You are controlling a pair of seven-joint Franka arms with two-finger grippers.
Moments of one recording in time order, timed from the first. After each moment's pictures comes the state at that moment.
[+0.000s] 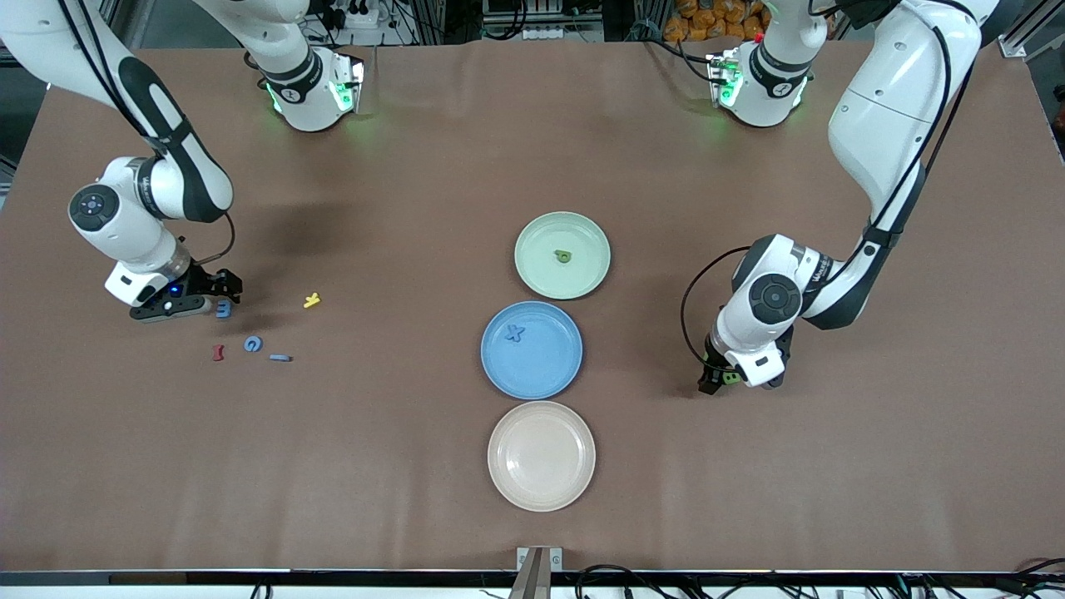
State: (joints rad) left arm -0.01 0.70 -0.33 -1.81 0.39 2.49 -1.78; right arm -0.34 0.33 0.06 -2.40 -0.23 2.84 -0.29
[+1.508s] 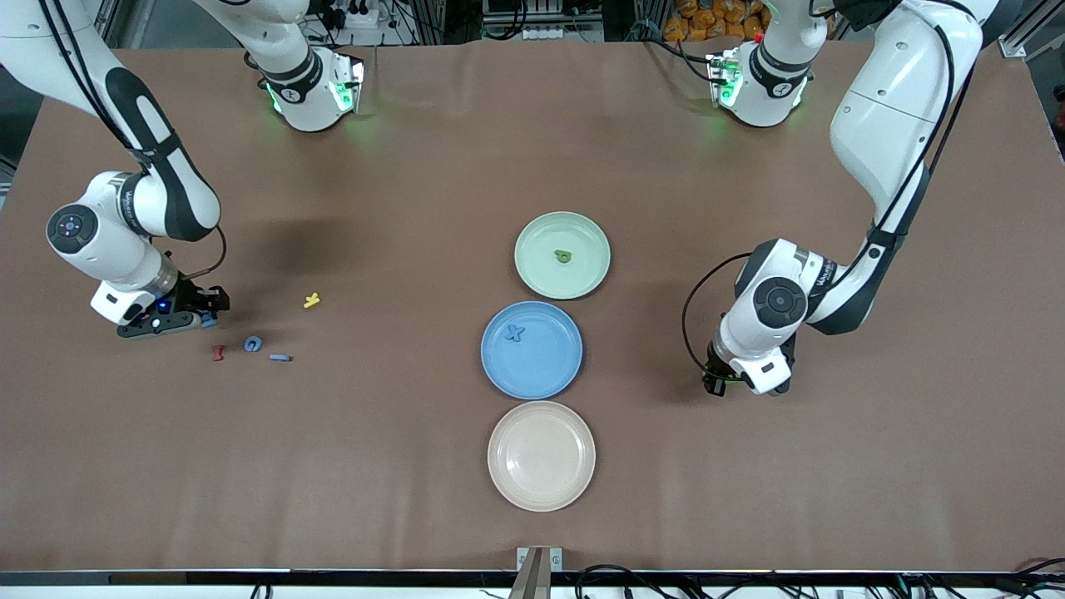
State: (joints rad) left arm -0.01 0.71 -0.32 -1.76 0.39 2.49 -1.83; right arm -0.33 0.36 0.08 -2.27 -0.17 2.69 -0.34
